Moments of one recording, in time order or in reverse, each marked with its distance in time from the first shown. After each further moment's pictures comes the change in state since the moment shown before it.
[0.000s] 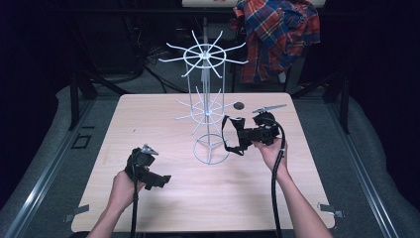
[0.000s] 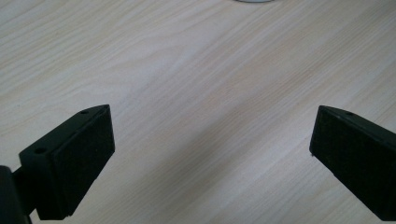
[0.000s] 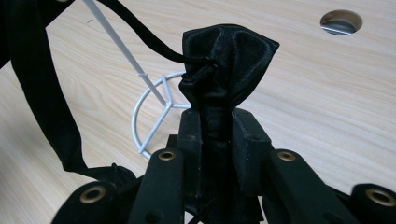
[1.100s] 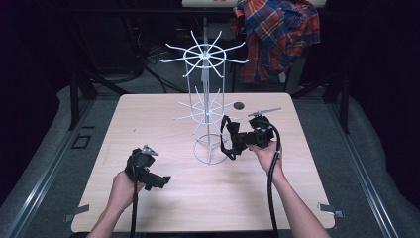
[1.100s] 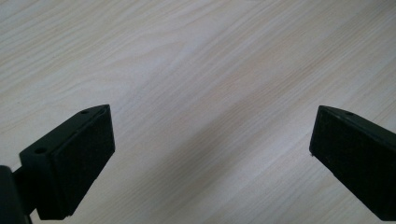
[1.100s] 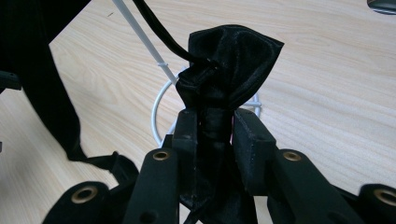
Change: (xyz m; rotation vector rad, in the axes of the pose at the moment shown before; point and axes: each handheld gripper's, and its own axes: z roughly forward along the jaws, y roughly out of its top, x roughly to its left) left arm -0.001 -0.001 0.000 0.009 0.008 0.002; right arm 0.002 -0.007 0.017 0.017 0.090 0.032
